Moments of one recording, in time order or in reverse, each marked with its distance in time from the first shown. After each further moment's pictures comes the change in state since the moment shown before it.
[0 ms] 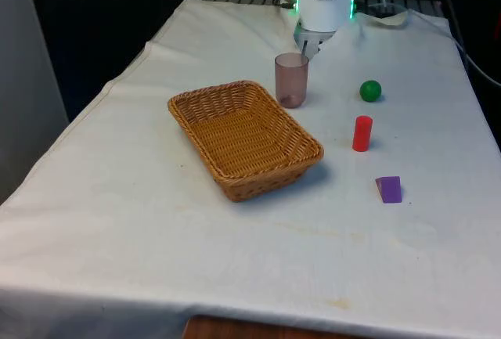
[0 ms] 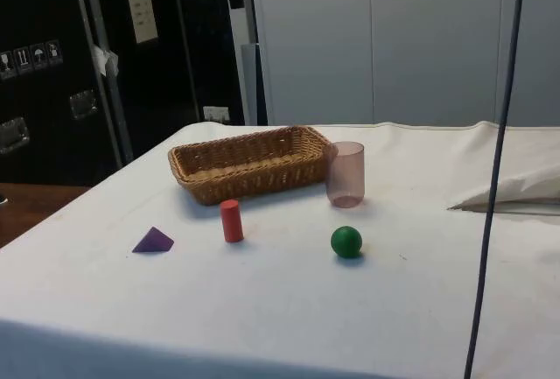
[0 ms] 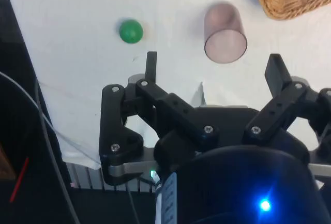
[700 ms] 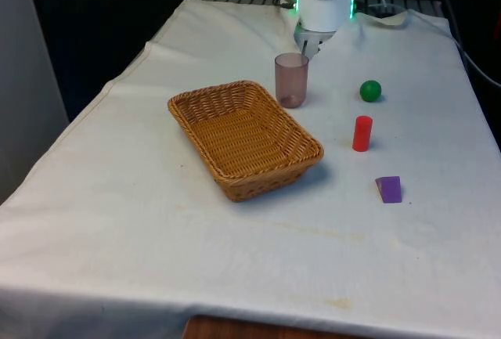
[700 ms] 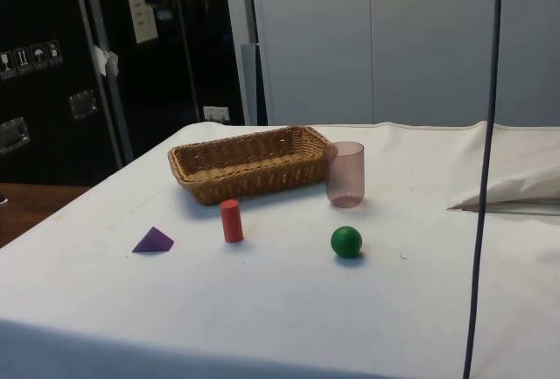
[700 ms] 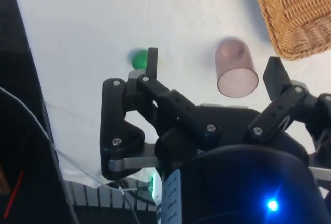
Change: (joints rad) arm 0.007 0.138 0.057 0.116 0.017 0.045 0.074
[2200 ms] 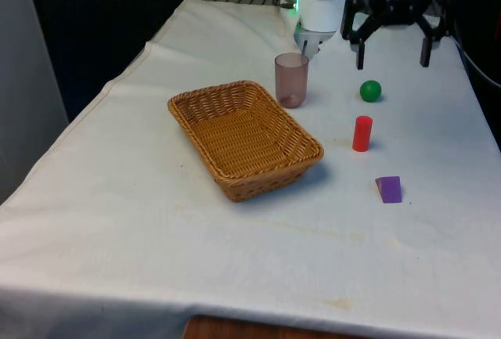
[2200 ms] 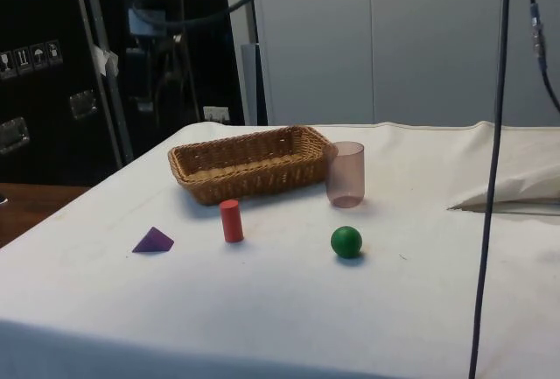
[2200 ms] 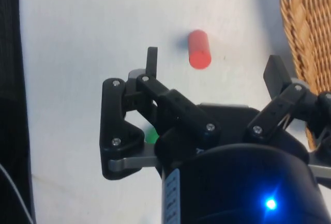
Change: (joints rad) arm 0.004 0.091 0.116 -0.184 -0.026 0.429 -0.018
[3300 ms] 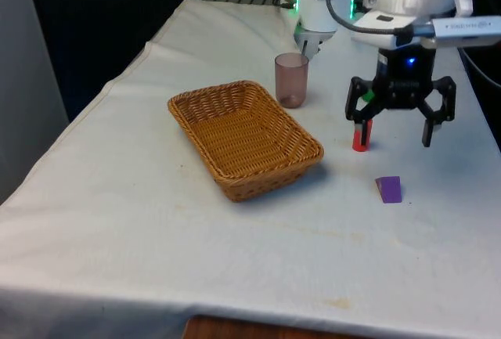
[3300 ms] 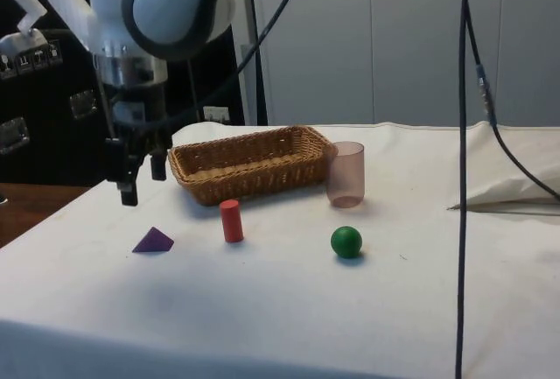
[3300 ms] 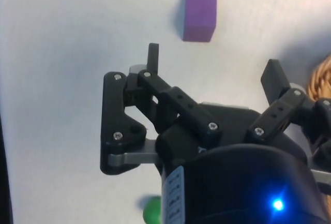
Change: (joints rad) arm 0.001 0.284 0.013 0.140 0.007 0.158 0.074
